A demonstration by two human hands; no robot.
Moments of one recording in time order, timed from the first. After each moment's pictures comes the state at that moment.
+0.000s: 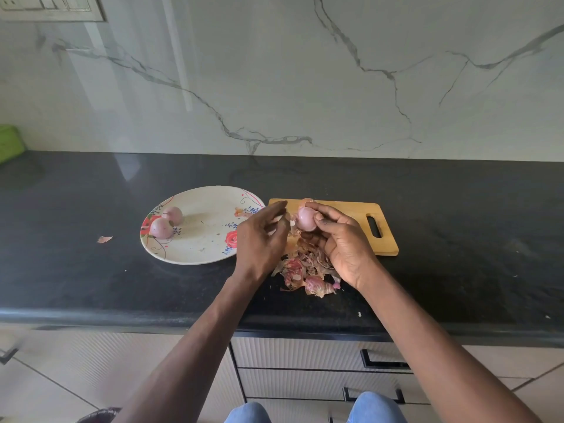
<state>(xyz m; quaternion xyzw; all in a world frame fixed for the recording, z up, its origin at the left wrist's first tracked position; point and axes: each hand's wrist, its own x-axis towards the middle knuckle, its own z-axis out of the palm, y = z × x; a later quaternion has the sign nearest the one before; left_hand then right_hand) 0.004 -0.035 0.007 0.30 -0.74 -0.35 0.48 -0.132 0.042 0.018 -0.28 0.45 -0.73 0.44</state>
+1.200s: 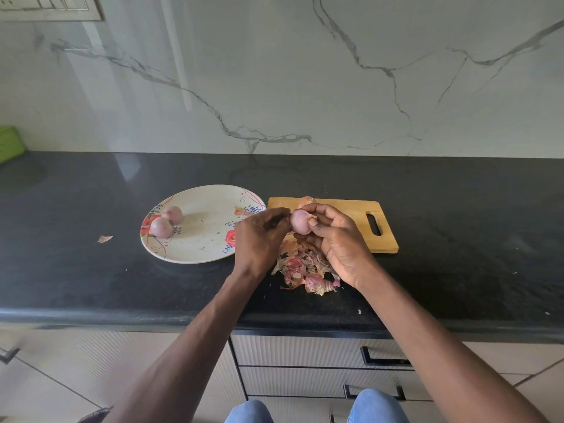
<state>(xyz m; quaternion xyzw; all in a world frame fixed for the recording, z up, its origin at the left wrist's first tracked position) 0.003 -0.036 0.006 0.31 -0.71 -0.40 0.48 -0.131 0.041 0.011 -0.33 0.47 -0.71 0.42</state>
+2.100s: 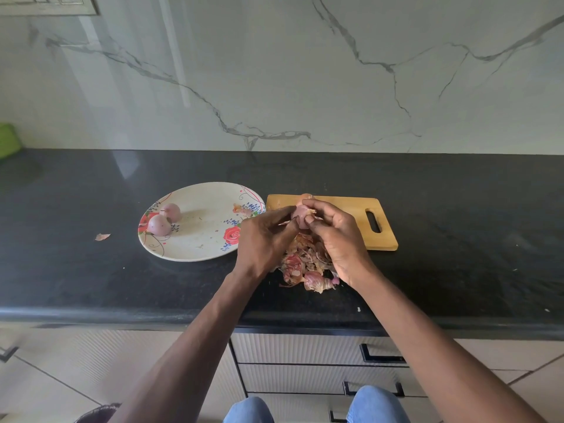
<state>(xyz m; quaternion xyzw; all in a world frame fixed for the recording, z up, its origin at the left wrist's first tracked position) 0.006 -0.026 0.013 0.26 -0.76 -0.38 0.46 -0.128 0.042 0.008 -0.38 0.55 -0.68 0.31</state>
